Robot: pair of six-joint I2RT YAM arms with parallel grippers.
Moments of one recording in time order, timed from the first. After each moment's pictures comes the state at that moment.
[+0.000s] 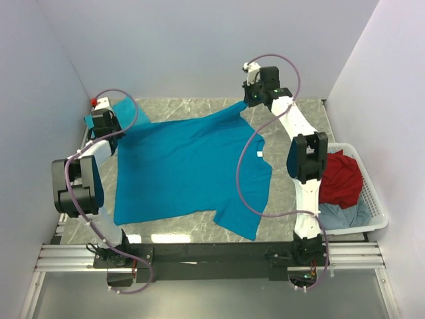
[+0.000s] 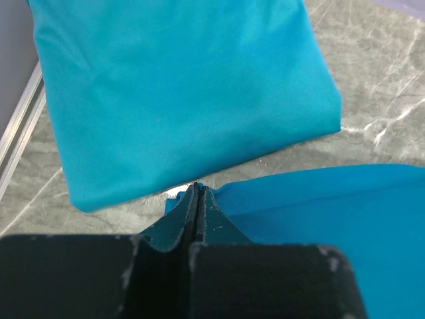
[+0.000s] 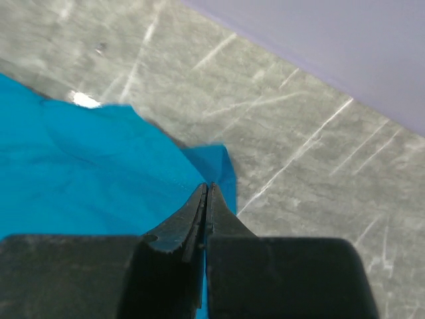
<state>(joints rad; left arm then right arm) 0.16 1.73 1.06 0.18 -0.09 -0.17 0.21 2.28 2.12 -0.46 -0.24 -0.20</state>
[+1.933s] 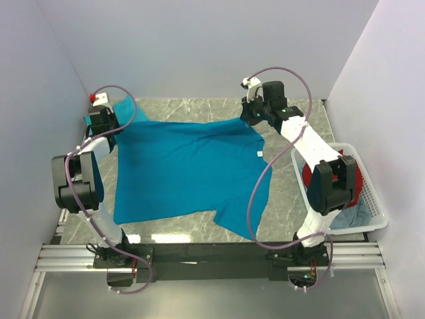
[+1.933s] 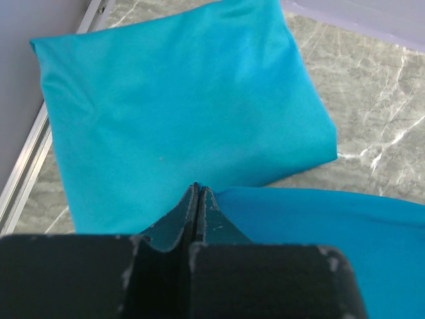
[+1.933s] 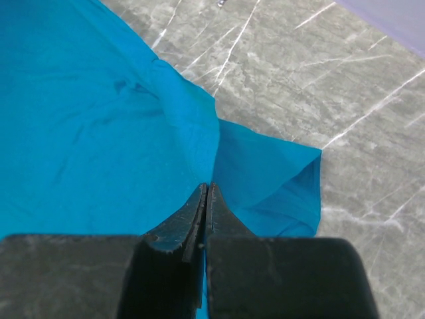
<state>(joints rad) 0.18 1.79 1.12 0.24 -0.05 -0.13 0.28 1.76 1.55 -0.38 -0.33 -0.17</state>
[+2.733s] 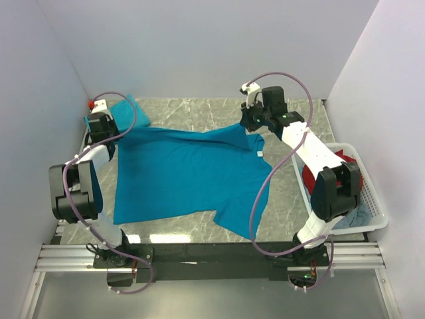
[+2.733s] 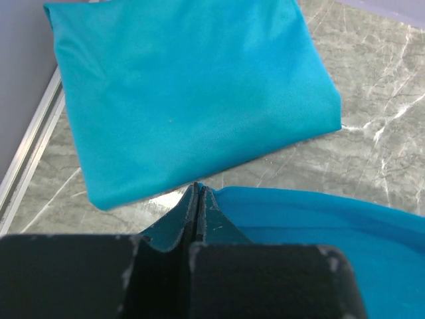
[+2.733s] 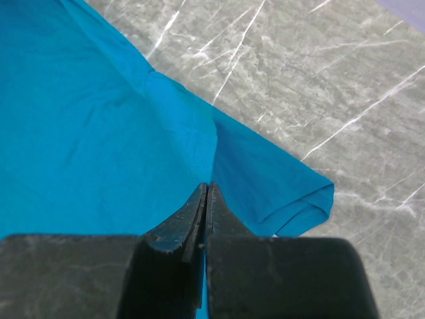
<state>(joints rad) 0.18 1.68 0.99 0.25 -0.06 -0.14 0.31 1.68 1.45 -0.37 -0.32 -0.17</state>
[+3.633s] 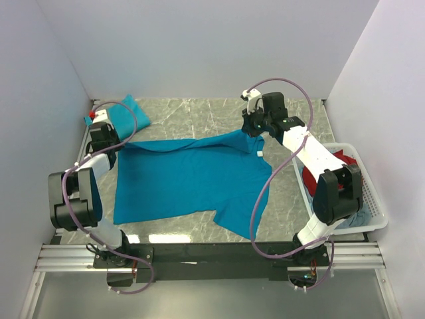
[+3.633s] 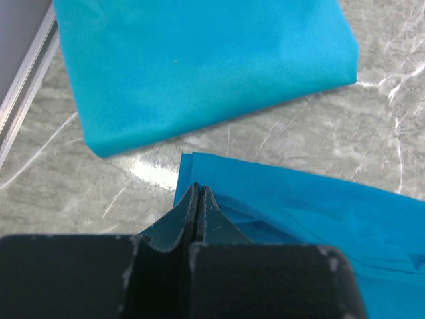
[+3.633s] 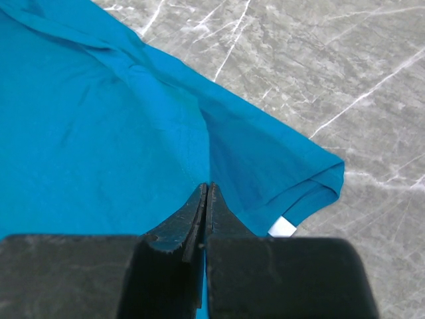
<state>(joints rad) 0.18 1.60 0.86 0.24 -0.06 -0.17 0.31 1.65 1.37 -0.37 -0.31 -0.17</state>
